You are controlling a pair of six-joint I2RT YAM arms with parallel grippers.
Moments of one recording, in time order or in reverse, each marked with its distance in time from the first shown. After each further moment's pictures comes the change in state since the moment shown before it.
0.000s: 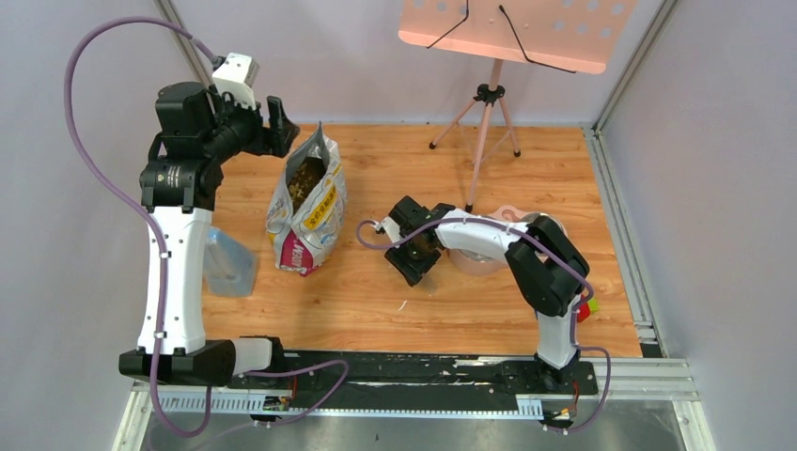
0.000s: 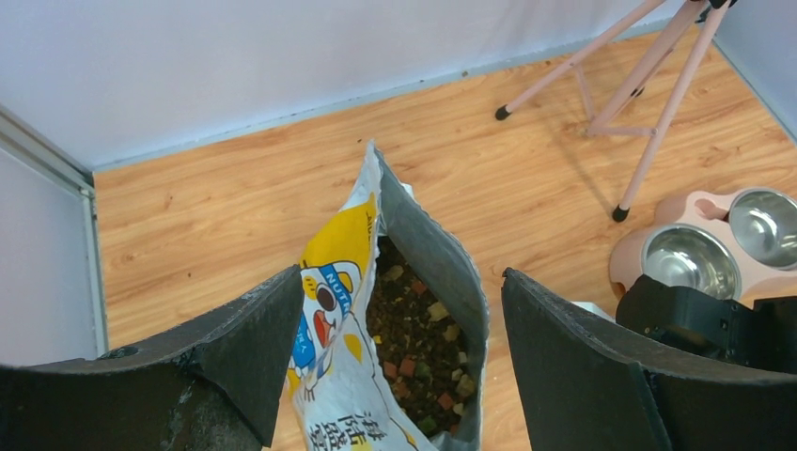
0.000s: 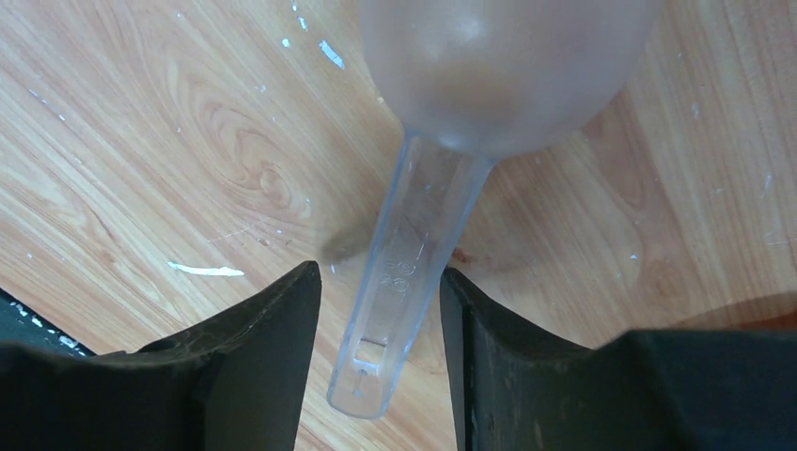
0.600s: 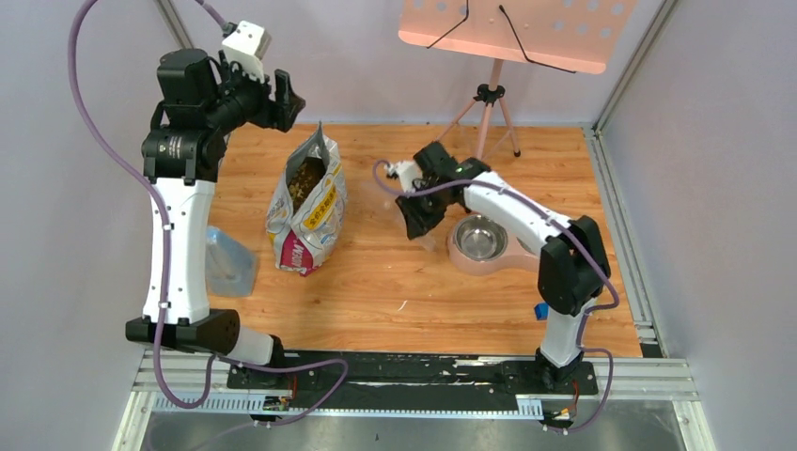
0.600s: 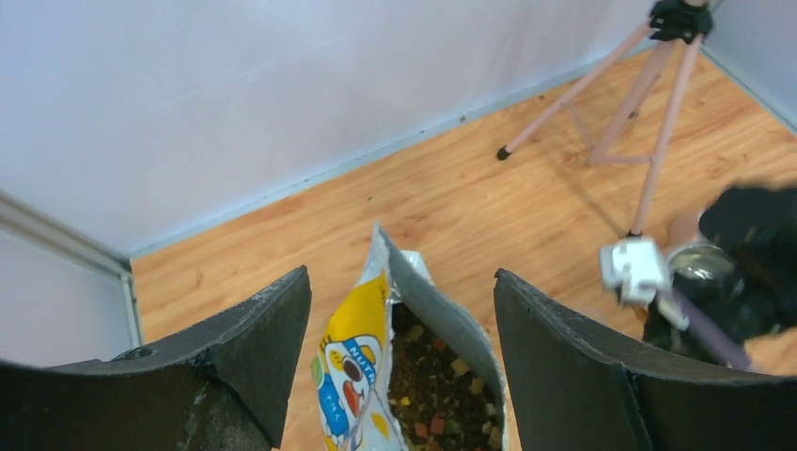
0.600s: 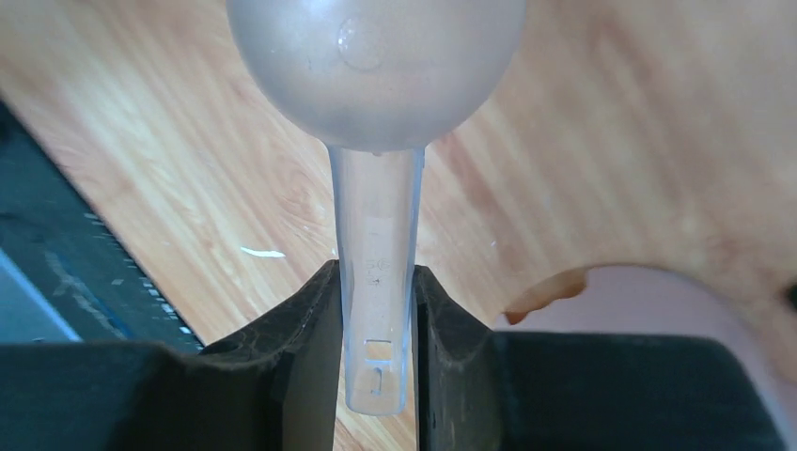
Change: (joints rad) left arm -0.031 0.164 0.257 -0.029 0.021 0.077; right arm -0.148 -0.059 0.210 -0.125 -0.132 -0.052
